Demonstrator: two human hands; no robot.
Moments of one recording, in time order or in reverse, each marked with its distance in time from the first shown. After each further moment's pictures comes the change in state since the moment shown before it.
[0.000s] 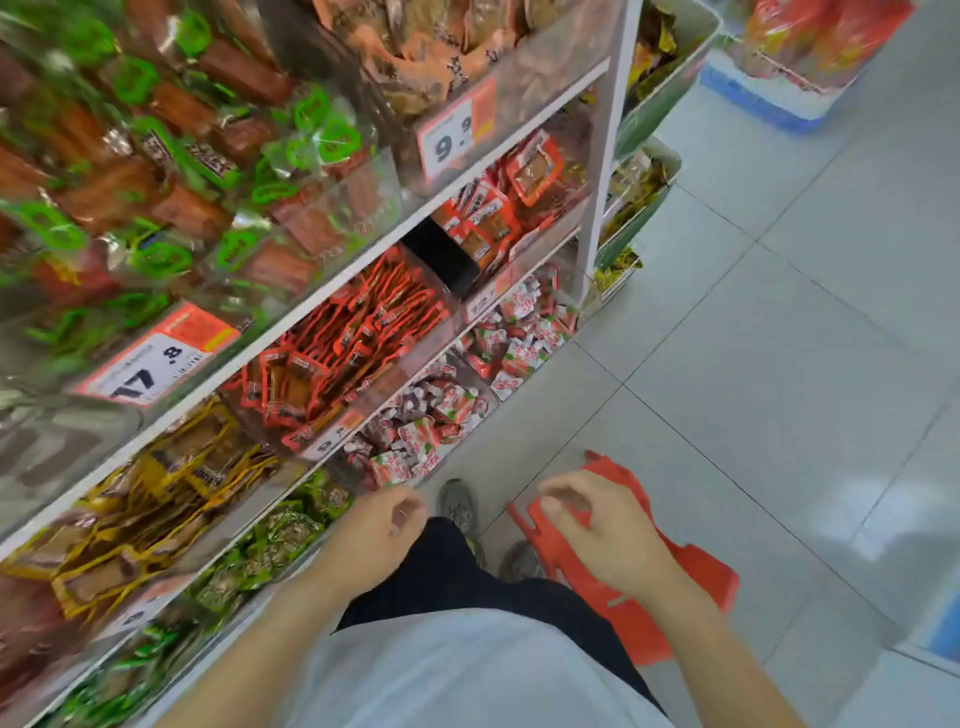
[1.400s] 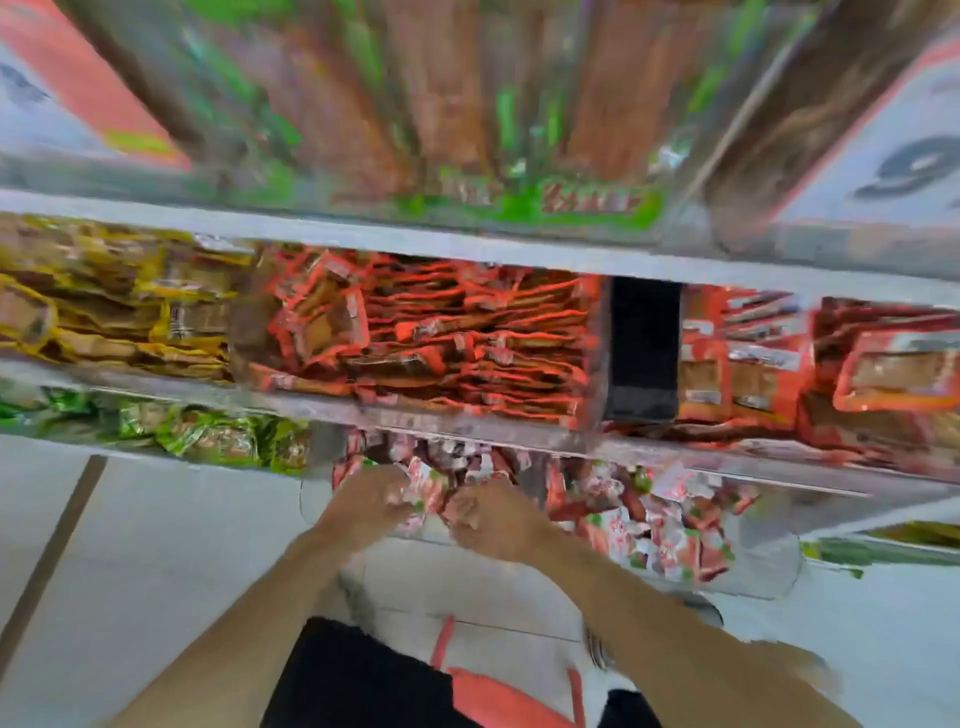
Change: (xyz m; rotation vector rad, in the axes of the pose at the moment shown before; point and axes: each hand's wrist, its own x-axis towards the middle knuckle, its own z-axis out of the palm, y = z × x) left_hand 0.216 -0.114 0.108 -0.352 0.515 -0.636; right_hand 0.358 0.070 0.149 -0.697 -1.089 -0.605
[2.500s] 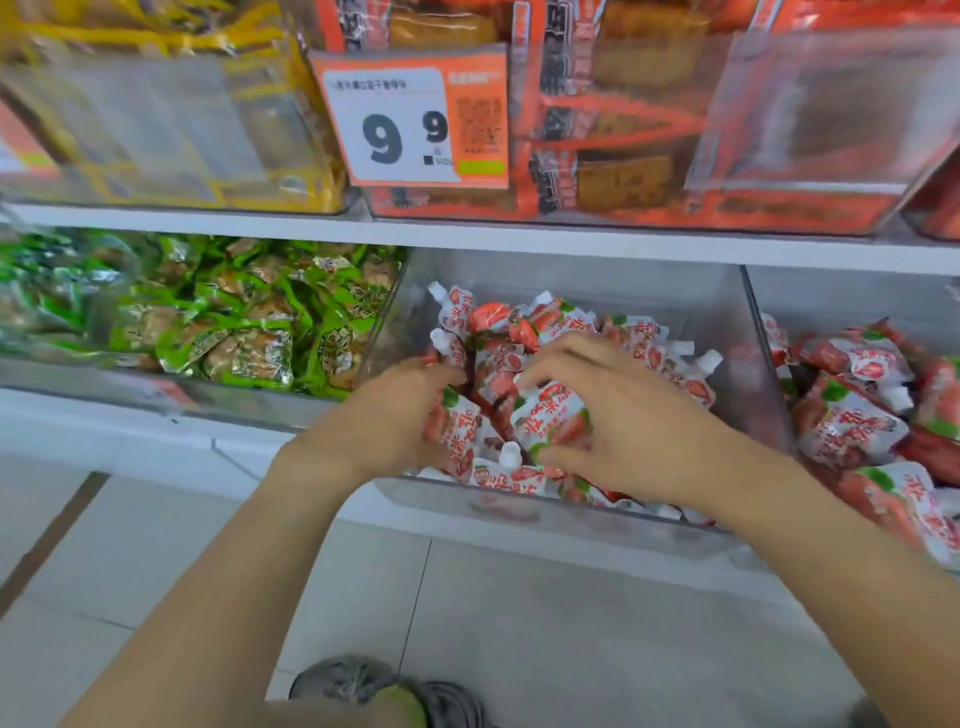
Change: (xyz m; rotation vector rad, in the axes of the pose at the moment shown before) left_hand 0.045 -0.111 0.026 0.435 0.270 0.330; right_hand 0.086 0.026 0.082 -0.455 0.612 -0.398
